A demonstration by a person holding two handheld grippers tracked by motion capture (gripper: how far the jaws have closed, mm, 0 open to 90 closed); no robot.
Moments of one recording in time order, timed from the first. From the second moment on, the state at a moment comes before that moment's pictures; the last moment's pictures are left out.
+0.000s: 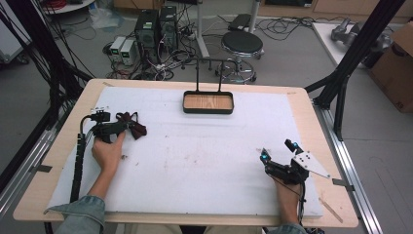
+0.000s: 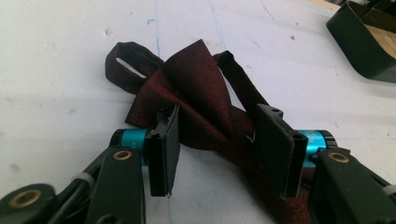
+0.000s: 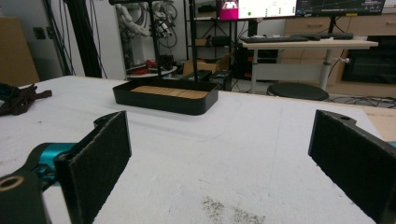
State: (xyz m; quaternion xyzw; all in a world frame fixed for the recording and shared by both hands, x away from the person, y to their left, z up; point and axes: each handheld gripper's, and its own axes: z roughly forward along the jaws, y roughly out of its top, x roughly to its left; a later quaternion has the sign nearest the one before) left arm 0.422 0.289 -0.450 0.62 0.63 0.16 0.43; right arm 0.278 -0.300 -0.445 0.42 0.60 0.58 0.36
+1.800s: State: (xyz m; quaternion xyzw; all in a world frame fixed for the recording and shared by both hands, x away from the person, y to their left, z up) left arm 0.428 0.209 -0.354 0.75 0.31 0.16 0.57; right arm 0.278 -0.300 -0.445 0.42 0.60 0.58 0.36
